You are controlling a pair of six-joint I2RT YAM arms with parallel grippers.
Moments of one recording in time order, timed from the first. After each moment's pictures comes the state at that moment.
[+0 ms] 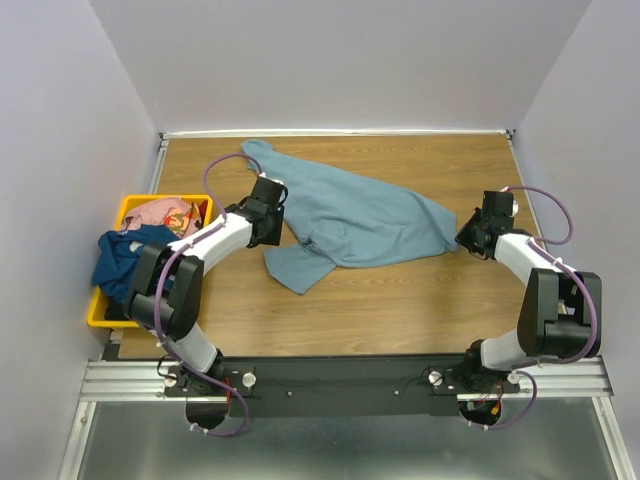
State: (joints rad) left arm -0.40 1.62 1.04 -0.41 -0.20 -0.20; right arm -0.10 1.47 0.76 -0.17 0.03 0.53
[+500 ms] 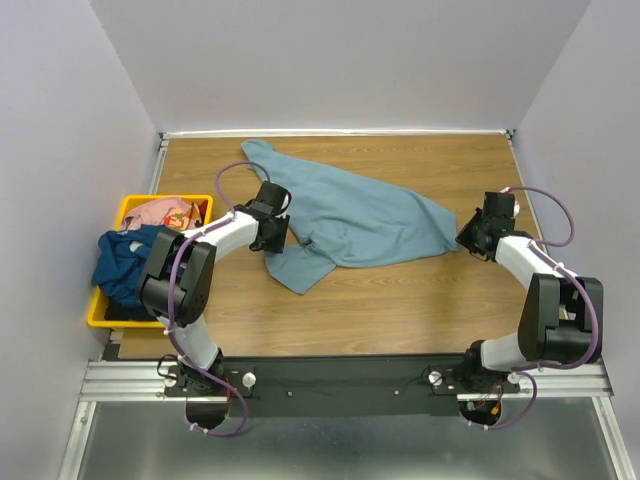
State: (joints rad) left arm -0.39 1.74 1.05 -0.41 -0.10 -0.15; right arm -0.10 1.43 0.75 -0.17 0.03 0.53
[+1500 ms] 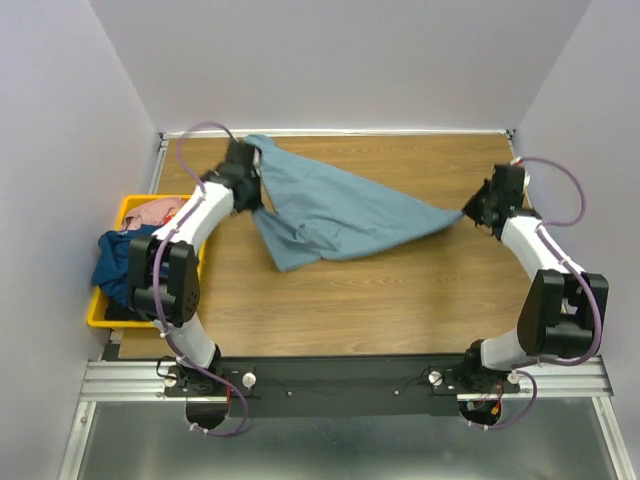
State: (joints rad) left arm -0.26 1.71 1.24 -0.54 -0.06 -0.22; right arm -0.10 1.45 0.90 -0.21 0.04 0.53
